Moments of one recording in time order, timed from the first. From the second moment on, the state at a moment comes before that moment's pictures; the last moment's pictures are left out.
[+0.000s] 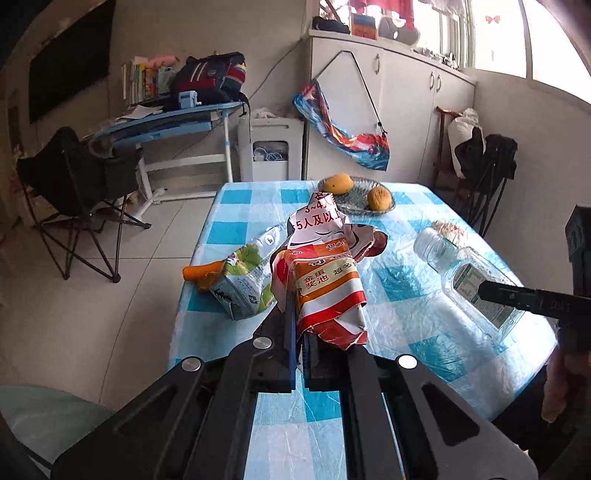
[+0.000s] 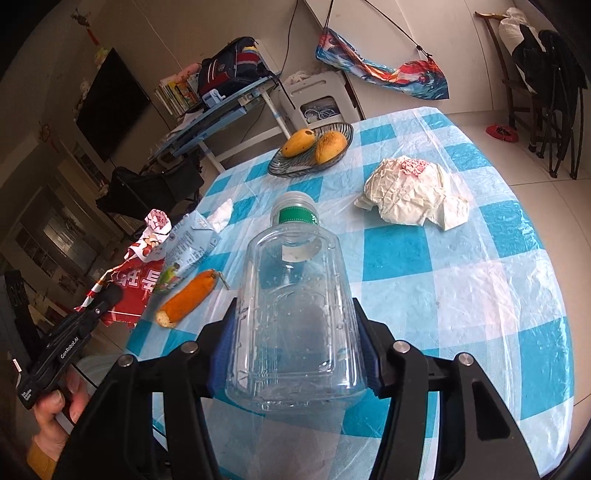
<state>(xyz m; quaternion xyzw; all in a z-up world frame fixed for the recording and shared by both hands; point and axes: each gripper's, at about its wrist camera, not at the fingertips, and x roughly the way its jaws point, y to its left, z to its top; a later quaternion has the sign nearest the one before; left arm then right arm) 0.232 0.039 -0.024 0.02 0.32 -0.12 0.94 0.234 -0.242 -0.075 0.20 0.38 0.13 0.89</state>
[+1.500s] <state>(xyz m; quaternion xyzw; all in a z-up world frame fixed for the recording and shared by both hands) 0.058 0.036 -0.064 -0.03 0.38 -0.18 0.91 0.058 -0.157 -0.120 0.12 0.51 0.18 0.83</state>
